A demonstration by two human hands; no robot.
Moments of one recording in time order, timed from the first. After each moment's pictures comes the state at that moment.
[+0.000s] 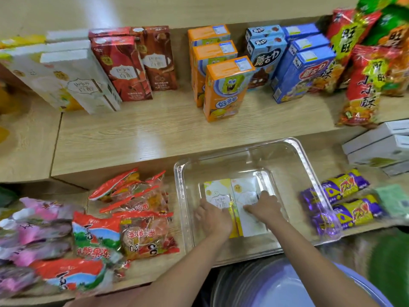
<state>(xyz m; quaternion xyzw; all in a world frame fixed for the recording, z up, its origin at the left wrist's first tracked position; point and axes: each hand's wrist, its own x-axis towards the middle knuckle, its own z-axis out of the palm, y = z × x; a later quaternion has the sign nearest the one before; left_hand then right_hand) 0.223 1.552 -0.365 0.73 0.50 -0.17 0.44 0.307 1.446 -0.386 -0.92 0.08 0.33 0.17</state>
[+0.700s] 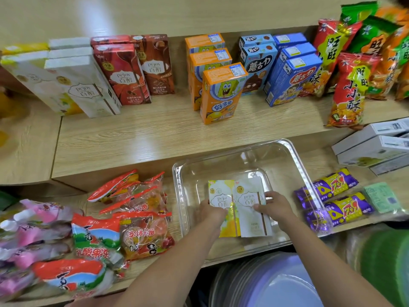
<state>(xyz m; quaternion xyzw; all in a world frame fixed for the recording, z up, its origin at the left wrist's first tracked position) 0.229 1.566 -0.380 0.57 0.53 -0.16 0.62 0.313 1.402 -0.382 -0.85 0.15 0.32 0.40</state>
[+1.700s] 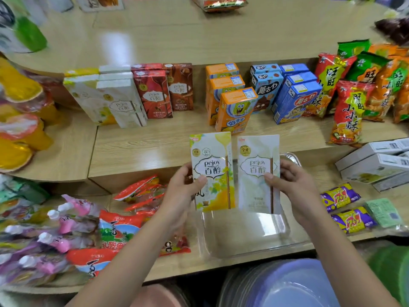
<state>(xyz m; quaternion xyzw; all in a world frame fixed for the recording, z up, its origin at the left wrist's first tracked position) 0.180 1.666 -0.227 0.55 0.26 0.04 0.79 0.289 1.448 -0.208 -0.70 0.02 0.20 0.68</state>
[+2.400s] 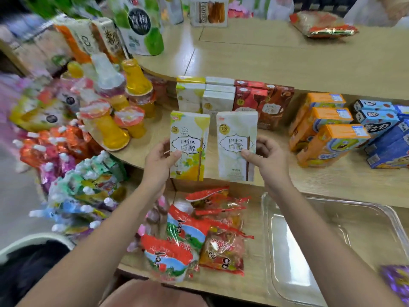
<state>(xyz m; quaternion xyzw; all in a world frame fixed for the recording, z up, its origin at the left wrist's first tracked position) 0.109 1.880 -0.223 0.58 0.34 0.30 0.68 0.273 1.700 -0.199 -0.69 -0.16 0.24 0.66</state>
